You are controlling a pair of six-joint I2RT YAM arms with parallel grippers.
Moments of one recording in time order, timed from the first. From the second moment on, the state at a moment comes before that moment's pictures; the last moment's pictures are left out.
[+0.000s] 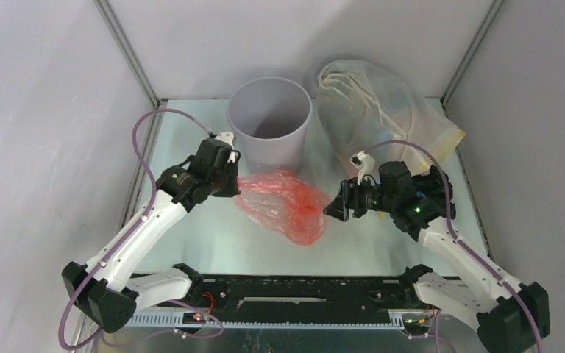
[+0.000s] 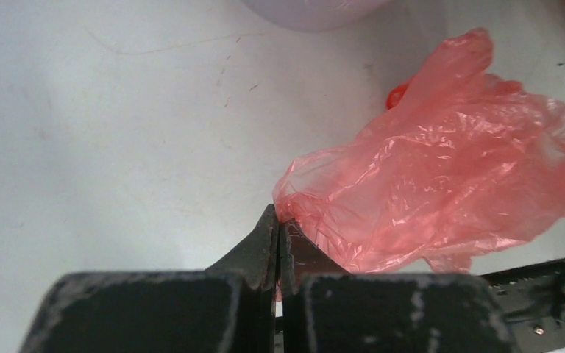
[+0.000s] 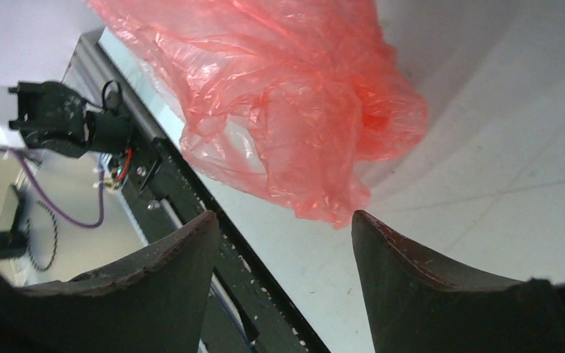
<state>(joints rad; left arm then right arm) -0.55 1.11 1.14 -0.87 -0.15 -0.42 0.48 0.92 0.68 -0.32 -0.51 0.35</state>
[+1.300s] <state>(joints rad) -0.51 1.07 1.37 -0.87 0.10 -0.44 0.48 1.06 1.12 -0.37 -0.65 0.30</state>
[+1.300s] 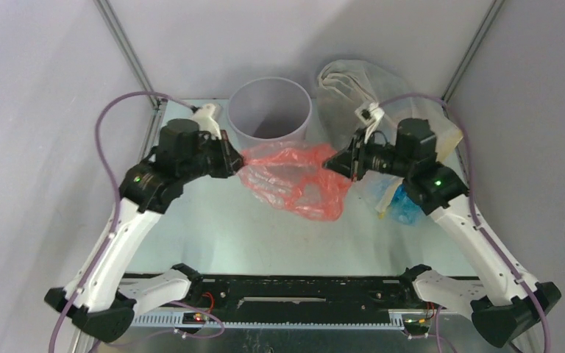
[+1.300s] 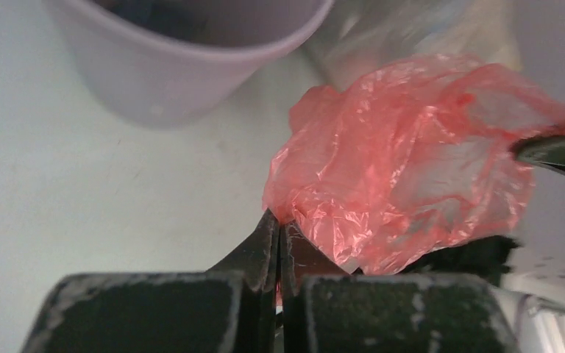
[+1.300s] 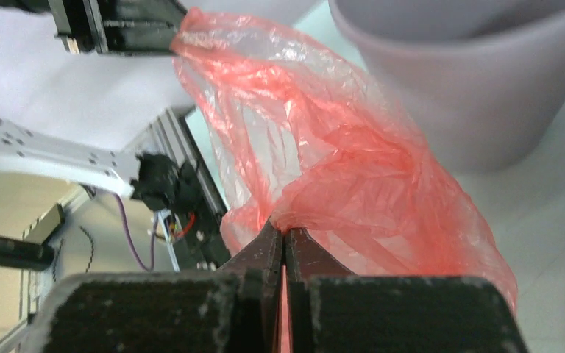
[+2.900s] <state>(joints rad) -0.19 1.20 1.67 -0.61 -0.21 -0.48 0.39 1.89 2.16 -0.49 -0.52 0.51</state>
